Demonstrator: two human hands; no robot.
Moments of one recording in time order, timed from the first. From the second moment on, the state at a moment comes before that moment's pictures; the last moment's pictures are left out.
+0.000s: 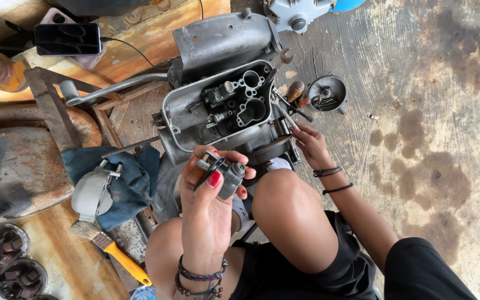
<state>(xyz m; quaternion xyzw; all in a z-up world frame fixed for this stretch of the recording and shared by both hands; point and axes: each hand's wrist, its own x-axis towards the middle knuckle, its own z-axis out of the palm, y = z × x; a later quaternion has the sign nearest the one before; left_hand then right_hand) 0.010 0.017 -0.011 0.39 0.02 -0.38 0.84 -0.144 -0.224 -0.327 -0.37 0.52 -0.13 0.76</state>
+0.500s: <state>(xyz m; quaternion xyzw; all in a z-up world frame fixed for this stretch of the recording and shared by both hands) 0.008 0.012 -0.005 0.41 0.01 -0.41 0.82 -0.116 -0.219 -0.316 -0.52 0.57 -0.12 0.63</state>
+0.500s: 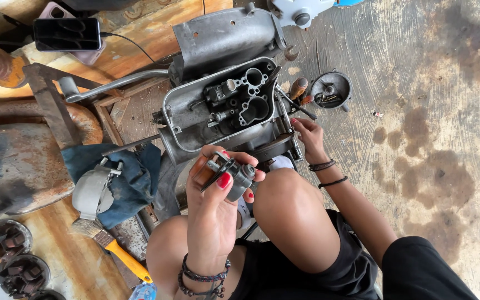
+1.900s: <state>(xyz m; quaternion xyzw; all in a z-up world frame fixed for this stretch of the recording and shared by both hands) -0.002 -0.024 0.006 0.32 -0.17 -0.41 0.84 -0.077 -0.214 0.046 -0.75 0.01 -0.17 0.64</state>
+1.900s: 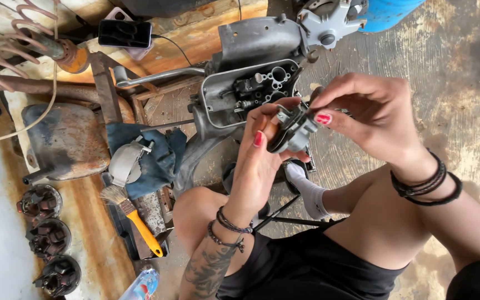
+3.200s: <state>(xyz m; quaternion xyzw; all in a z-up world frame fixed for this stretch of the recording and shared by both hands) 0.001 -0.016 0.021 0.59 -0.40 -0.04 0.70 -0.089 -0.207 0.064 -0.76 -0.04 -0.23 0.61</state>
